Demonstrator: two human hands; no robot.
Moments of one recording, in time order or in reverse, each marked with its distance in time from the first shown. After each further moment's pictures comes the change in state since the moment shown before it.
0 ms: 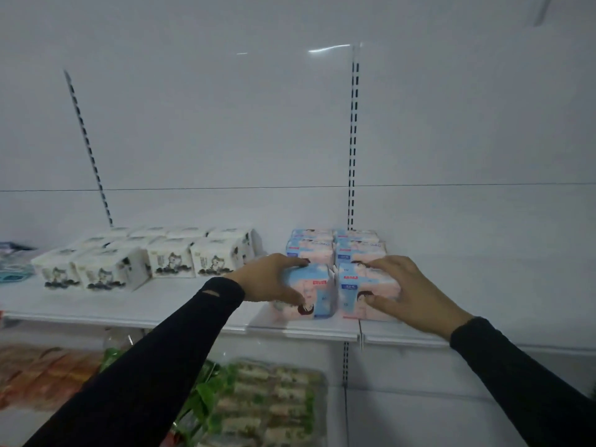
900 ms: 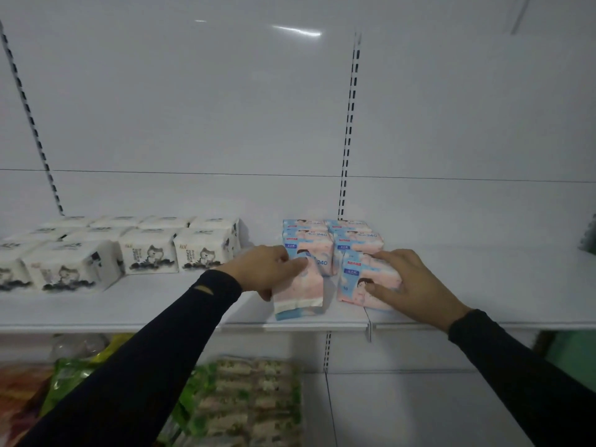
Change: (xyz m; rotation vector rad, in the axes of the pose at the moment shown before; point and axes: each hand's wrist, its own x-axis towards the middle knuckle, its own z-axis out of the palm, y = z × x) left_hand 0.014 -0.037 -0.004 -0.142 0.013 -0.002; right_hand -0.002 -0.020 0.015 -0.103 0.101 0.153
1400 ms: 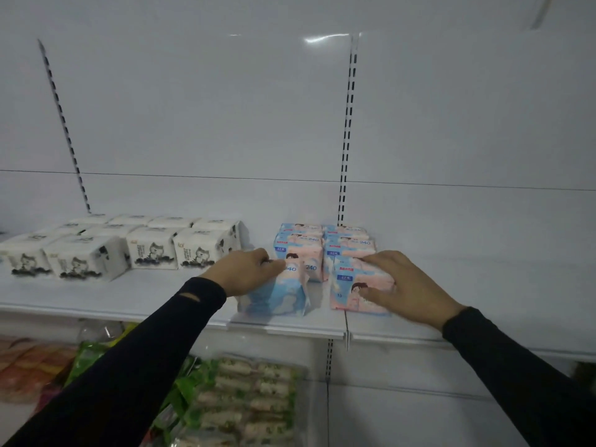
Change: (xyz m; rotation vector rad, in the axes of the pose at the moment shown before) left_hand -0.006 0.019 0.014 0.179 0.179 -0.186; right_hand 0.022 0.036 -0.018 0.015 -0.119 -0.162
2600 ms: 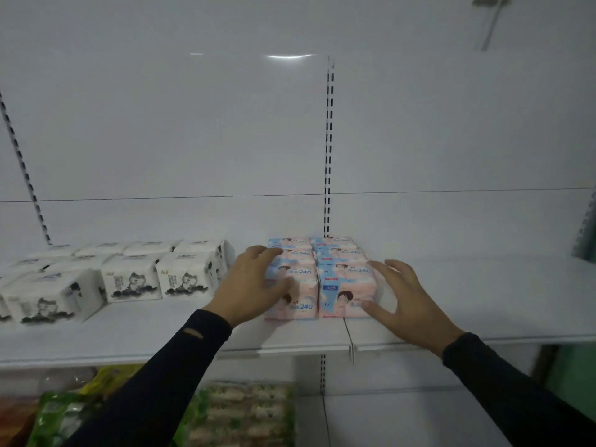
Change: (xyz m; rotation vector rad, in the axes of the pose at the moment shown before) left_hand 0.010 -0.006 0.011 -0.170 0.299 0.367; right_hand -0.025 -0.024 0.013 0.038 0.199 0.167
